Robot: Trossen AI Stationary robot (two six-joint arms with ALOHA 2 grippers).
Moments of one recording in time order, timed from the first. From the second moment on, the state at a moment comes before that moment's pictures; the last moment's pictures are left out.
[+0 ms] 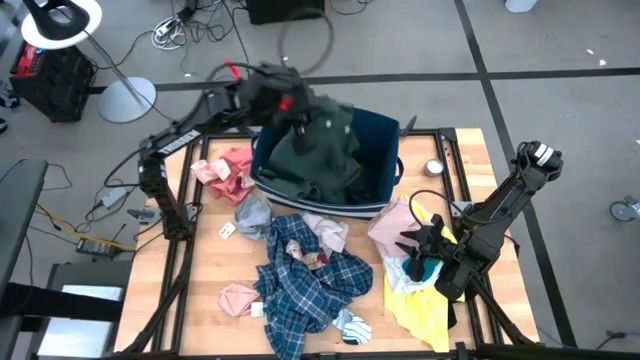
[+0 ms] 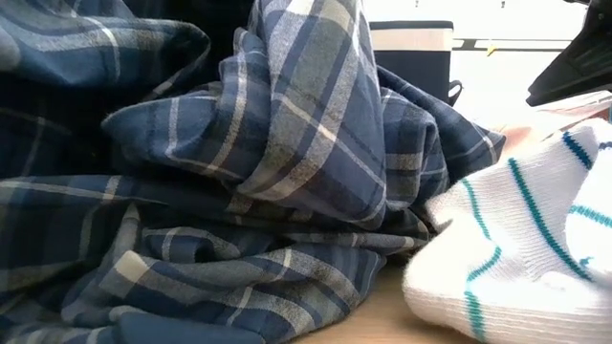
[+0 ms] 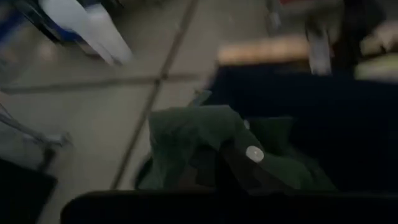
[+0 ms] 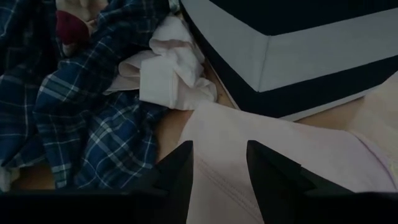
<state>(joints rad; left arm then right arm) 0.31 1.75 2.19 -0.97 -0.15 0.31 0.90 1.20 0.72 -0.80 1.00 1.33</state>
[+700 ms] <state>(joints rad) 0.35 2.18 2.19 -1.12 -0.05 0.28 0.90 1.20 0.72 -0.80 1.00 1.33</state>
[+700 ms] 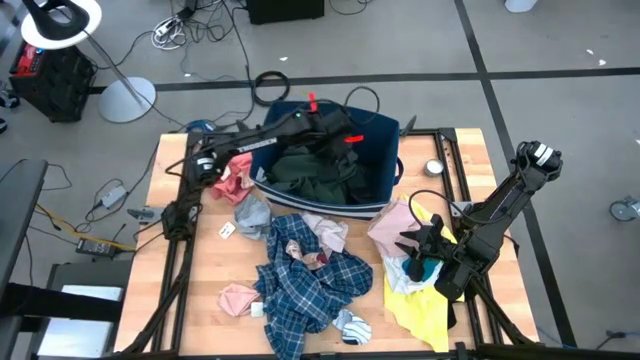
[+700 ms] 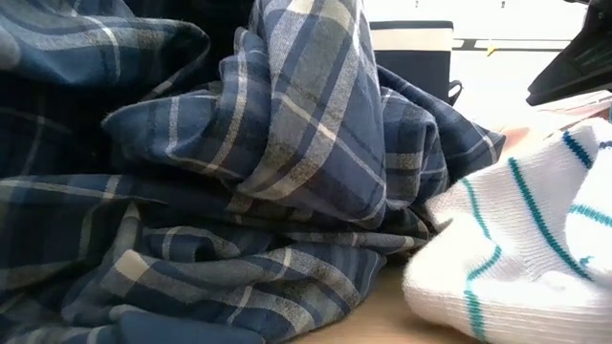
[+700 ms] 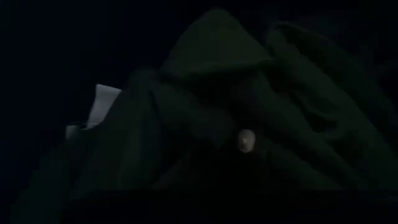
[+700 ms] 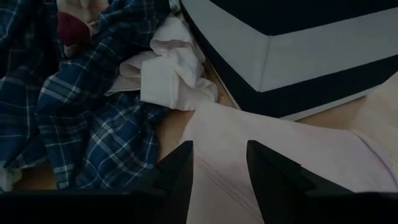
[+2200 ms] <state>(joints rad) 0.30 1.98 2.34 -1.28 0.02 0.21 0.89 1.20 0.72 -0.78 1.06 1.34</state>
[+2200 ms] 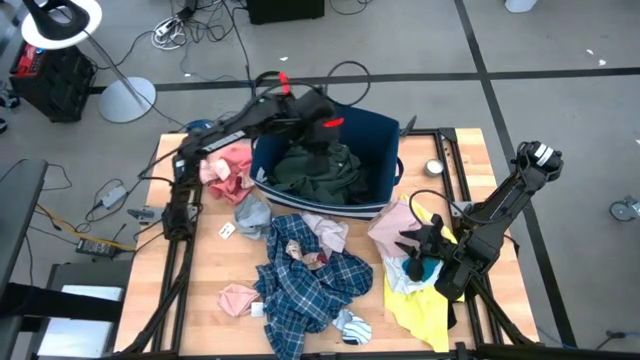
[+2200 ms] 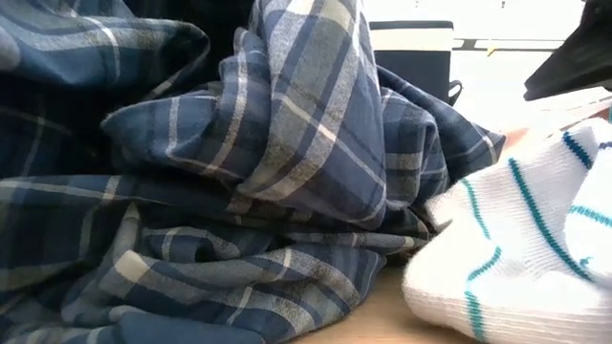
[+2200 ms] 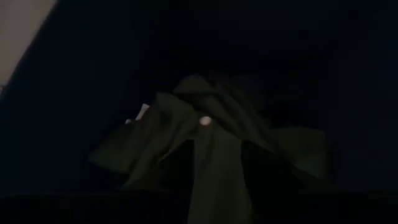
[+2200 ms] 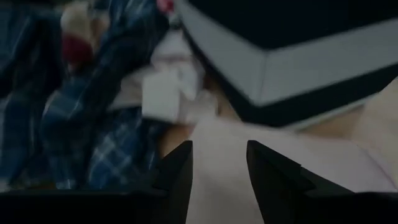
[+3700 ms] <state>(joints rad) -0.41 0.88 0.79 -0.54 -0.44 -0.45 0.14 1.19 0.72 -0.28 0.68 0.39</state>
